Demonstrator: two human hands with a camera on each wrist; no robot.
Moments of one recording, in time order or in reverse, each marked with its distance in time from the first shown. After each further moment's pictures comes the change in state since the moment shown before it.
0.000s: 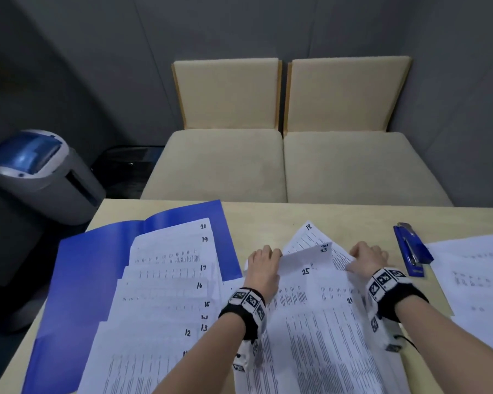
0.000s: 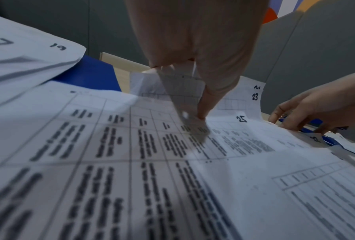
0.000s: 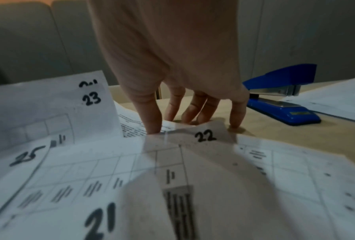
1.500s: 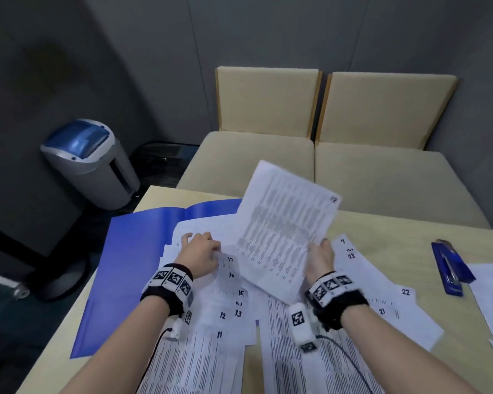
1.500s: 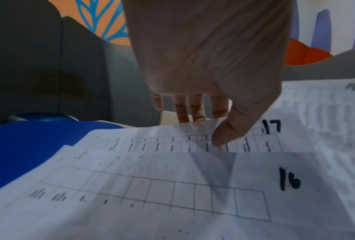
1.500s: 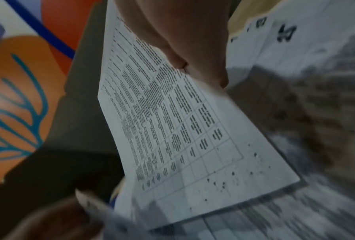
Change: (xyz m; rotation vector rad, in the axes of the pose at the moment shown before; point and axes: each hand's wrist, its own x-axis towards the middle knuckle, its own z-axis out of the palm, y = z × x) left_hand -0.085 -0.163 -0.121 0.098 -0.118 -0.291; right_hand -0.123 -0.166 0.044 1.288 -0.075 0.025
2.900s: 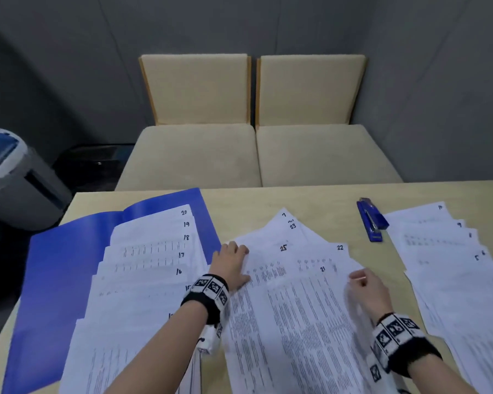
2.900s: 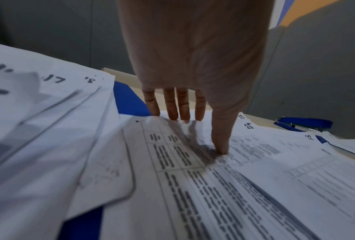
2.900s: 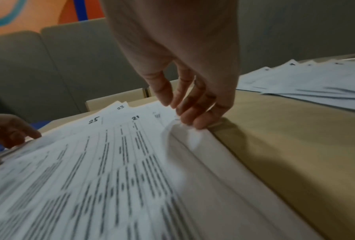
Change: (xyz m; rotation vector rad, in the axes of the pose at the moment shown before) left_hand 0.011 0.154 0.082 0.032 -0.167 0.268; right_hand -0.008 0.059 -0.245 -0.760 0.213 -0.044
